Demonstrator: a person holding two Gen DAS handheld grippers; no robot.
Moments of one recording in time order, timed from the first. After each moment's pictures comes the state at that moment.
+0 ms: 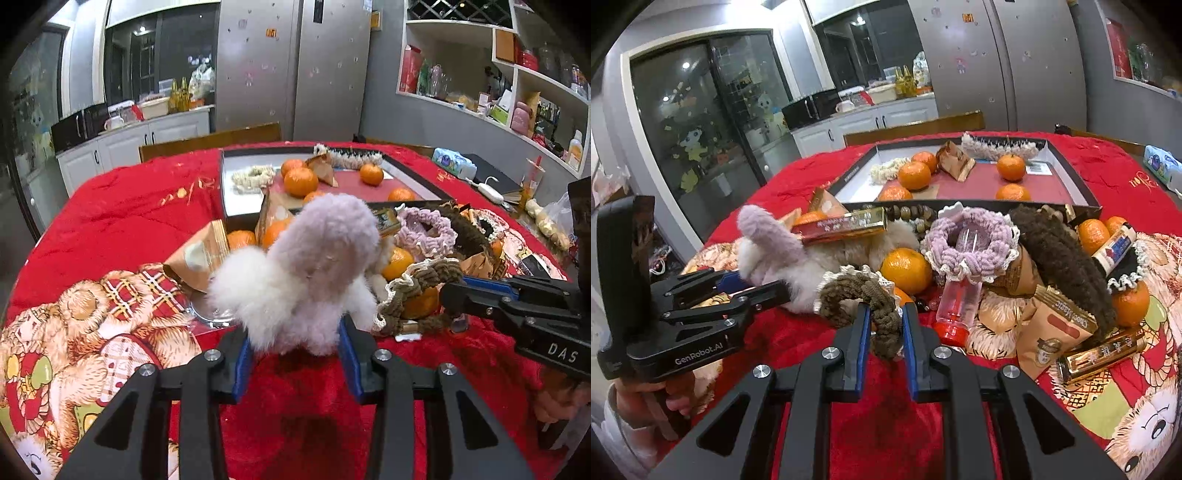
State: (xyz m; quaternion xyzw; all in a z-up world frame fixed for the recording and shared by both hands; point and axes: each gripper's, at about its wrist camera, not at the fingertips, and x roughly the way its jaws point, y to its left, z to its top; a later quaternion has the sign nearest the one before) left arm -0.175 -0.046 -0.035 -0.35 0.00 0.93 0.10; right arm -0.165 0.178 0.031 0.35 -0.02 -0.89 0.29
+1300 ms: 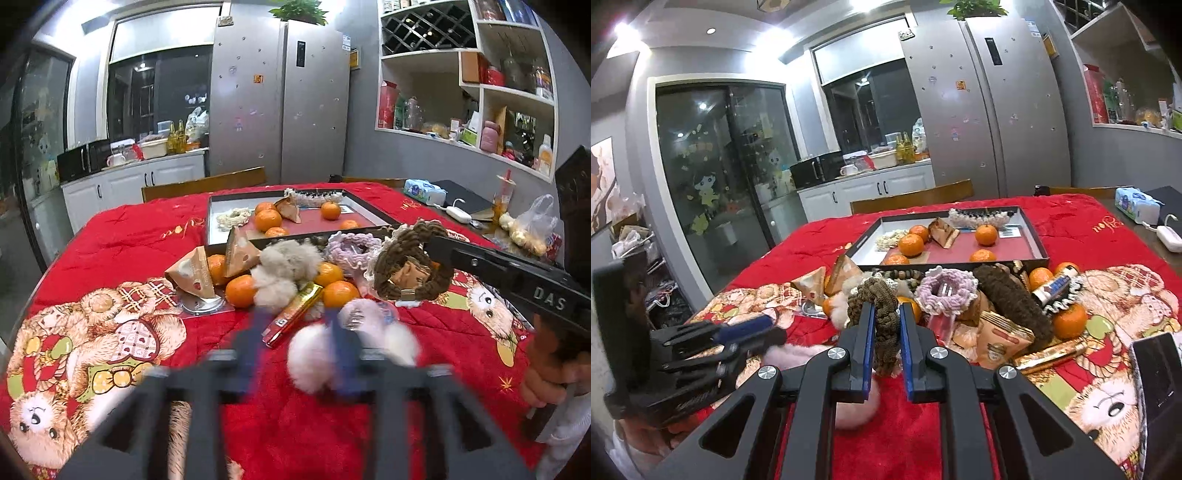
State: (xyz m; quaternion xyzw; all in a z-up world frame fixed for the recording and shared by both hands) left arm -0.078 -0.014 0.004 -0.27 0.01 0.96 0.10; right arm -0.104 0.223 0.072 0.24 -0.04 -0.93 0.27
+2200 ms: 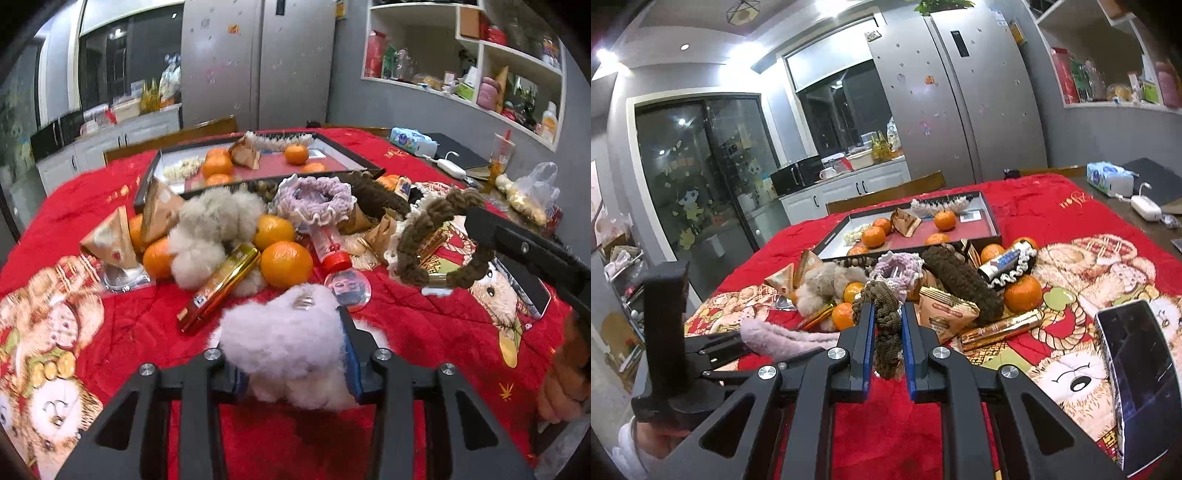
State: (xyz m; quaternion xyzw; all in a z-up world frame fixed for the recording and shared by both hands) left arm -0.128 0.043 -0.032 -0.37 0.00 0.92 0.14; right arm -0.109 0.272 0.054 0.26 -0.08 -0.93 0.25
